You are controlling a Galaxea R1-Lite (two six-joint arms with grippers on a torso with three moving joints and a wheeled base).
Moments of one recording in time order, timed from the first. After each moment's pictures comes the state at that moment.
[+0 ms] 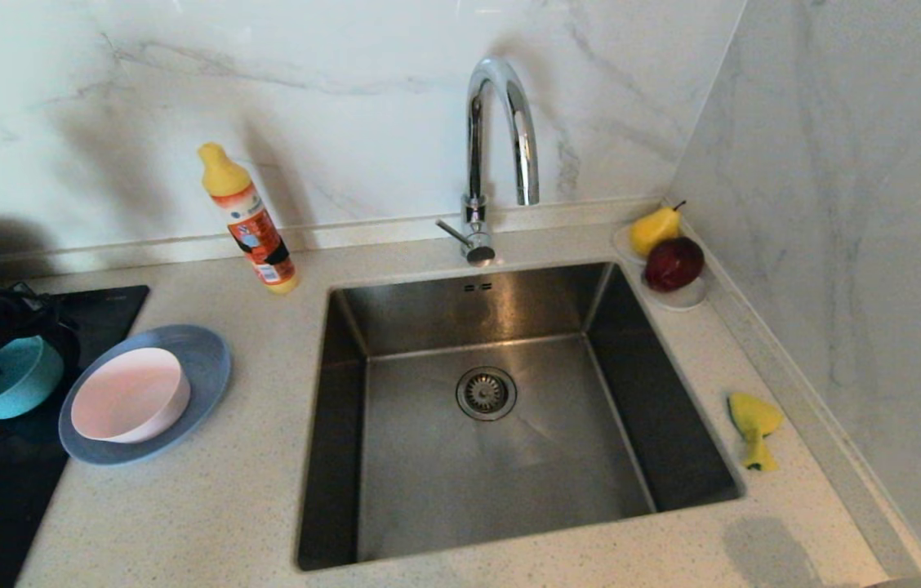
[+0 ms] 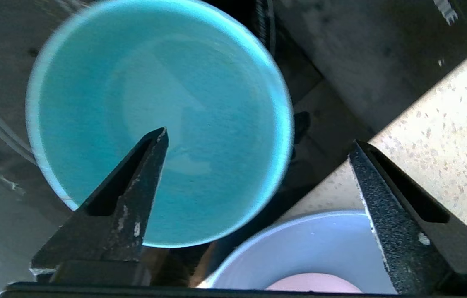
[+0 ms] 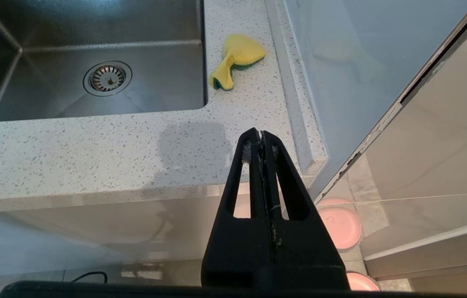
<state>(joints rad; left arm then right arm) 0.54 2.15 -1.92 0.58 -0.01 -0.44 0.00 0.00 0.00 0.00 0.00 0.02</state>
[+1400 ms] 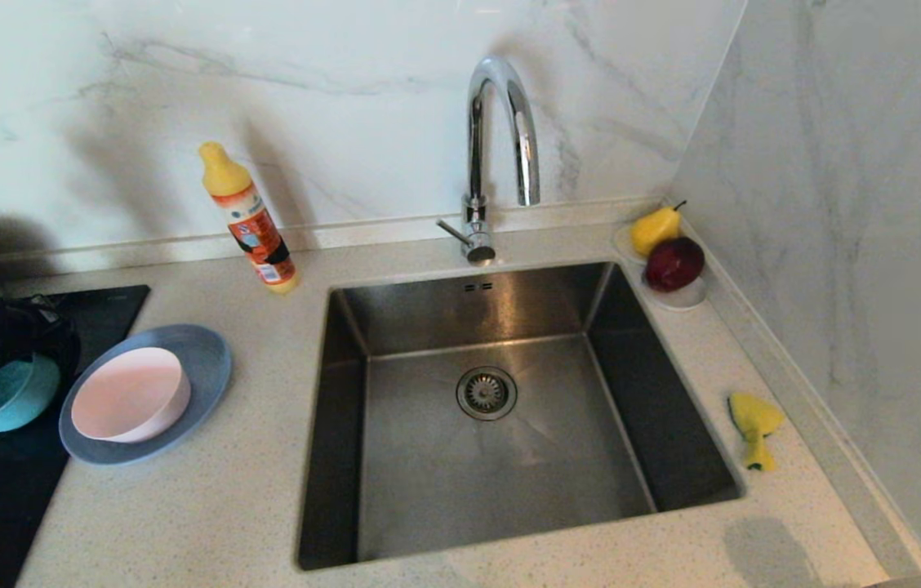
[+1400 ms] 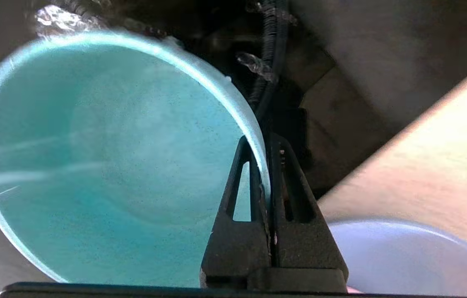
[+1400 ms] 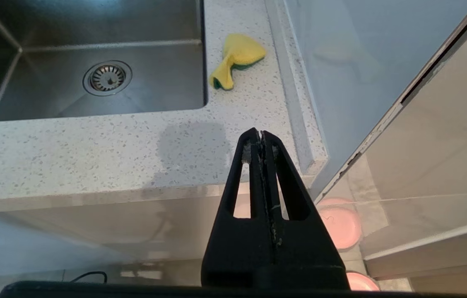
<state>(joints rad) 0.53 2.19 -1.91 0.58 -0.01 -0.42 0.00 0.00 0.00 0.00 0.00 0.02</state>
